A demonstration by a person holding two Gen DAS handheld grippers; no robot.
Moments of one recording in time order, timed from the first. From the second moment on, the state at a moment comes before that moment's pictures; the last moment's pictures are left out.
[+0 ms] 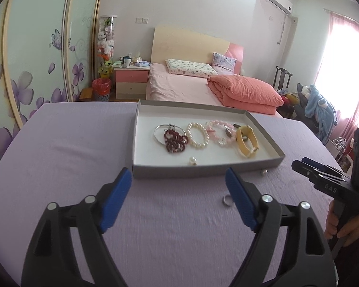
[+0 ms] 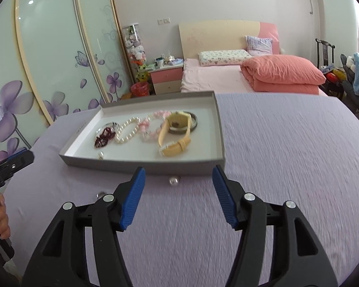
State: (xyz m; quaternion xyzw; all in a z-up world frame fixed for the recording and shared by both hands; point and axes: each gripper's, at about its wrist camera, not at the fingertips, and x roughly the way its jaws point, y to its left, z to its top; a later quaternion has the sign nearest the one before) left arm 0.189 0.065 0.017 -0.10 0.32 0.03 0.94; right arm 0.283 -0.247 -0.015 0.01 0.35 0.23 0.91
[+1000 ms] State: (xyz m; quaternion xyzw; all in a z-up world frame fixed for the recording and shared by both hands) left arm 0.174 0.076 -0.009 -0.12 0.33 0.03 0.94; right arm 0.321 -0.192 -0.061 -0.06 0.43 0.17 0.89
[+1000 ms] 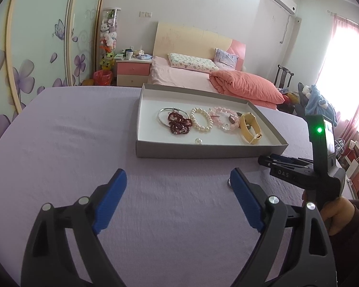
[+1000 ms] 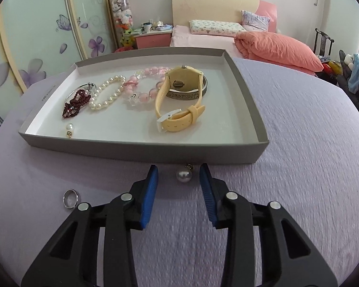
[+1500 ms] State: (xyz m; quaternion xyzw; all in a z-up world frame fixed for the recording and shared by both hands) left arm 0.178 0.051 -0.019 -0.10 0.35 0.01 0.93; right arm 0.302 -0.219 -0.057 -0.03 0.43 0.18 0.88
